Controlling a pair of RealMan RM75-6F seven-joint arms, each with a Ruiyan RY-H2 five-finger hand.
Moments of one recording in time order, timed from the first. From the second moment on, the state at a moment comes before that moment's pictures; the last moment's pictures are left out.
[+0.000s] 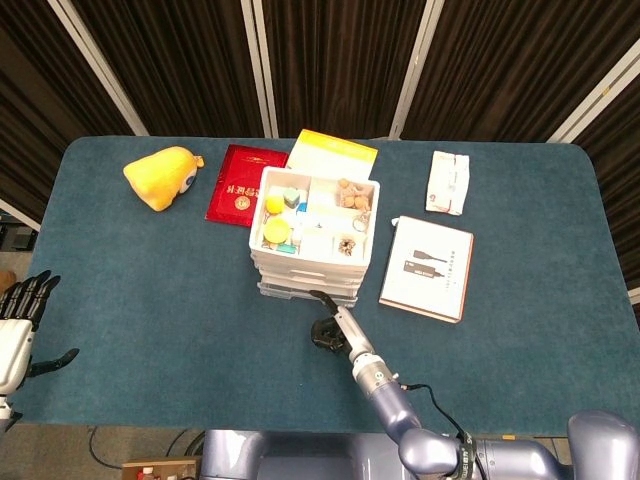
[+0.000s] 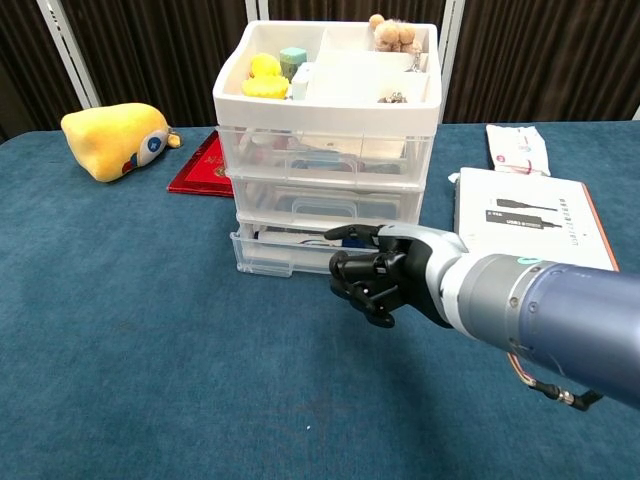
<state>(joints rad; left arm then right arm) -0.09 -1.10 -0.03 -1.66 1.50 1.47 -0.02 0.67 -1.80 0.39 -1.84 -0.50 0.99 -0.01</state>
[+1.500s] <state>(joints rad) -0.09 -1.10 -0.03 -1.67 1.51 1.47 -0.04 0.67 -1.71 0.19 -1.94 -0.57 1.04 -0.21</state>
